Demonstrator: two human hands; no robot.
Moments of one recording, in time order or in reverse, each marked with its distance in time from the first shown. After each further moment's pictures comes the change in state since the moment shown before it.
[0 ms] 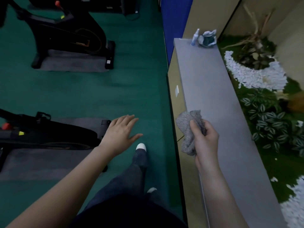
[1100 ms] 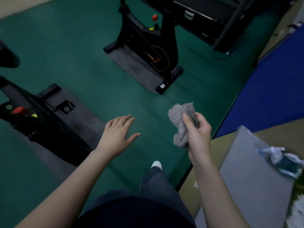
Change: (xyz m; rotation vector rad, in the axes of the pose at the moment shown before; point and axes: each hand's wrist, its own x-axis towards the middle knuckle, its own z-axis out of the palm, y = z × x) left_hand 0.314 -0.198 -0.076 -0.130 0.198 -0.773; right_hand 0.402 -0.099 0.390 -0.198 -0.740 -0.056
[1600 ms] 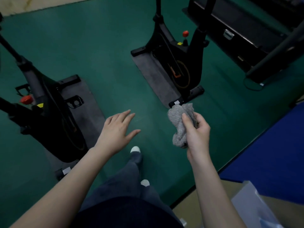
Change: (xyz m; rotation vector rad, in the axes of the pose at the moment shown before) left_hand 0.132 0.040 -0.021 -0.041 0.062 -0.331; right_hand 0.193 -0.035 0.022 -0.063 -0.295 0.016
